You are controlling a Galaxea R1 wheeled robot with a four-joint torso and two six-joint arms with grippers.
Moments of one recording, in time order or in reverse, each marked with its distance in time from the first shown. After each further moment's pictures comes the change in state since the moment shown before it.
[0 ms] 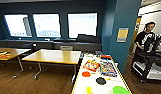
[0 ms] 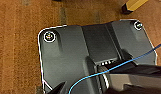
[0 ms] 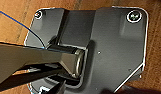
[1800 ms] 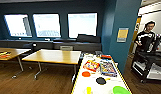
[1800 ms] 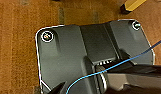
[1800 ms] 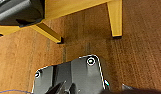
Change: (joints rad) left arm 0.003 0.006 0.005 0.000 -0.003 0.000; right arm 0.005 -0.902 1.000 0.008 0.366 0.313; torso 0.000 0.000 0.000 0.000
